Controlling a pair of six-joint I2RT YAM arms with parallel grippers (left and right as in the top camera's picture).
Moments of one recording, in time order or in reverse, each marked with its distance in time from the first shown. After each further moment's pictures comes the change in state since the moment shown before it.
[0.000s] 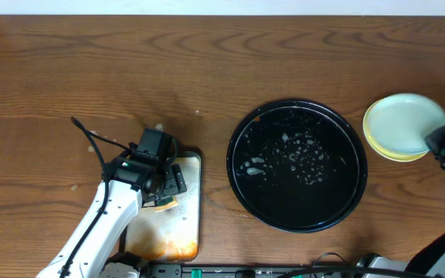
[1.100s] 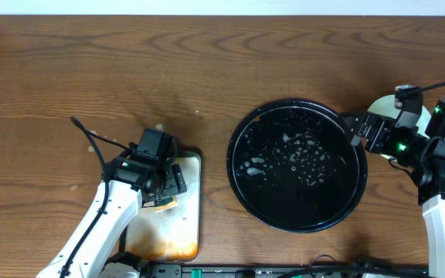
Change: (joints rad) left arm 0.000 0.000 0.000 0.000 0.000 0.000; right arm 0.367 -0.398 0.000 -0.206 -0.594 -0.253
